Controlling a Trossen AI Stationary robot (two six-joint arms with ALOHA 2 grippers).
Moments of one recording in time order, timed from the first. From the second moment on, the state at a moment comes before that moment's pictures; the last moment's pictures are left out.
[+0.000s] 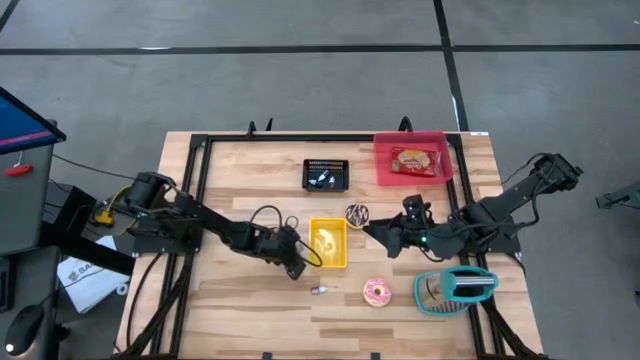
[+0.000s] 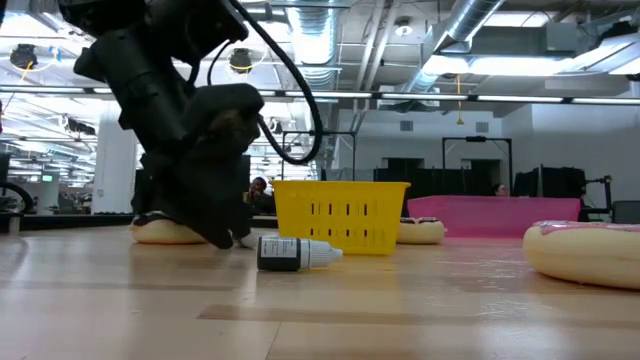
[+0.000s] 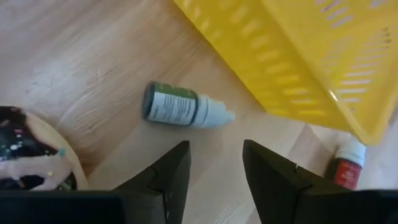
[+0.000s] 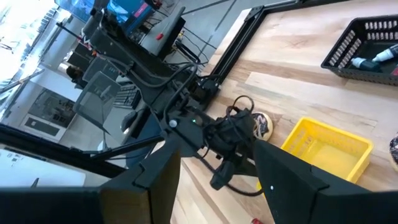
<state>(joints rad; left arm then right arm) -0.27 1.73 0.76 -0.01 -0.18 -1.05 0.56 1.18 1.08 -0.35 0.79 1.21</state>
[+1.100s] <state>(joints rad) -0.19 1.54 0.77 -0.15 -0.13 -0.04 0.58 1.18 1.08 -0.36 0.79 1.23</state>
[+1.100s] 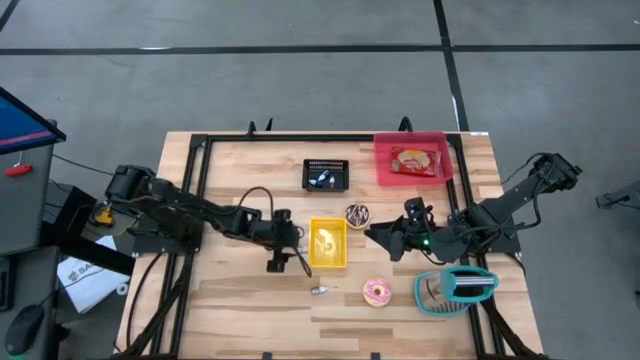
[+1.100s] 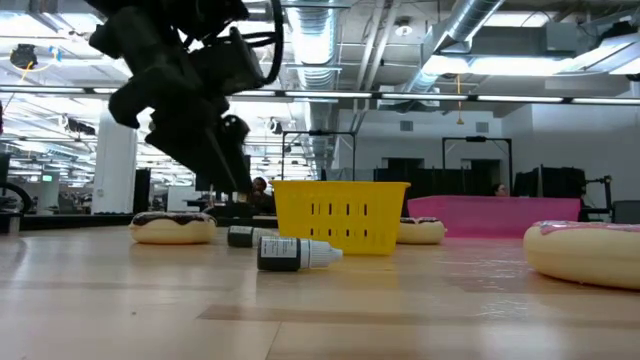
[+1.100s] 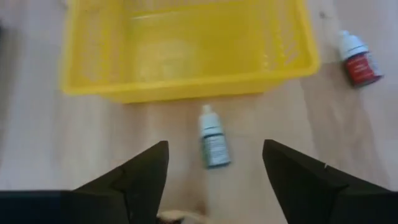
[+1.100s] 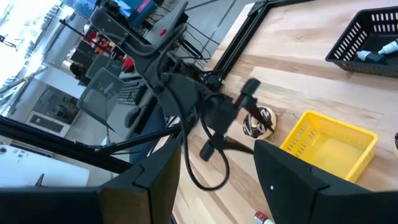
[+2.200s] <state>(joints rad) -0.17 1.74 0.77 0.00 -0.11 -0.15 0.58 1.18 1.08 -0.39 0.76 1.26</state>
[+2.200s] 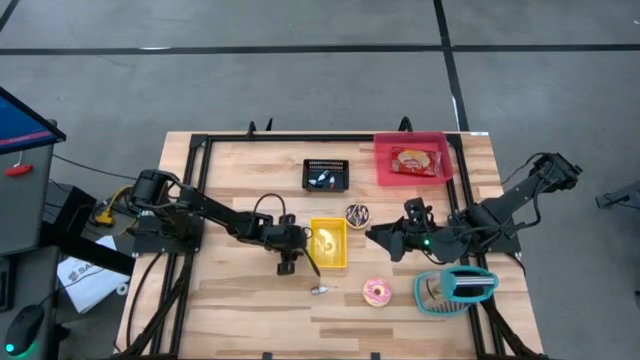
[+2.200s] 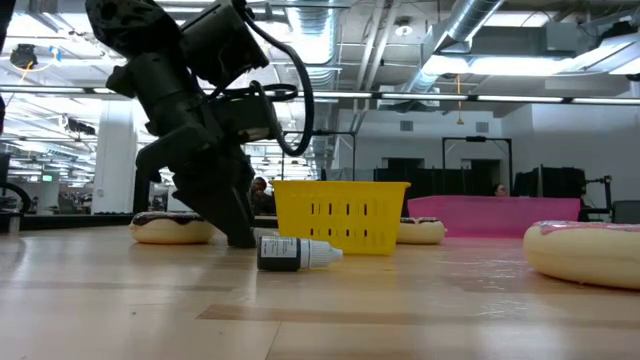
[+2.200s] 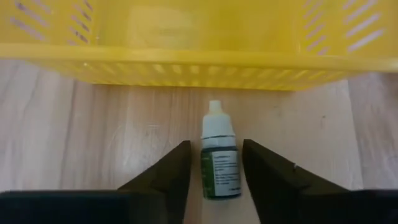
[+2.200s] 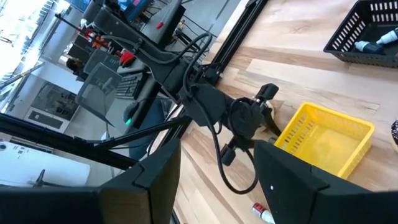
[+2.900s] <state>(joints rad) -0.10 1.47 0.80 -0.27 -0.28 -0.13 0.58 1.18 1.08 -0.39 0.76 1.26</state>
